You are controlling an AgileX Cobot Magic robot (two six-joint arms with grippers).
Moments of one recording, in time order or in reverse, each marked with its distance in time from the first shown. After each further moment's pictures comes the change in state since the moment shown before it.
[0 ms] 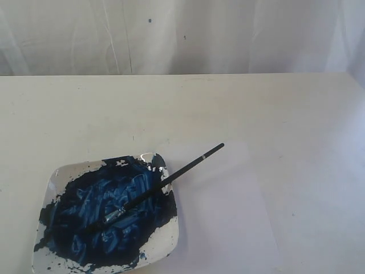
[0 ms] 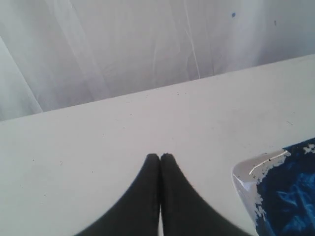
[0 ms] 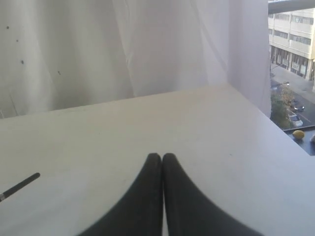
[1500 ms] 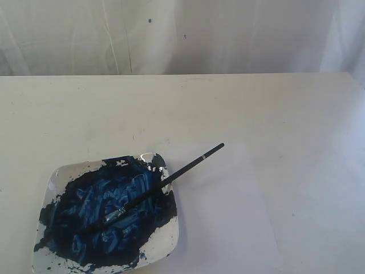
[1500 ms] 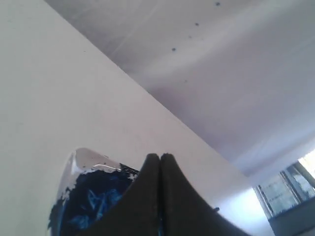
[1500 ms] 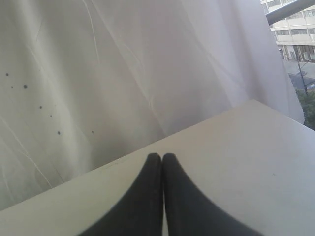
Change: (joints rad) left arm -0.235 0.009 0.002 0.095 -0.024 -1.115; right arm 0.000 0.000 0.000 0.012 -0.140 0.276
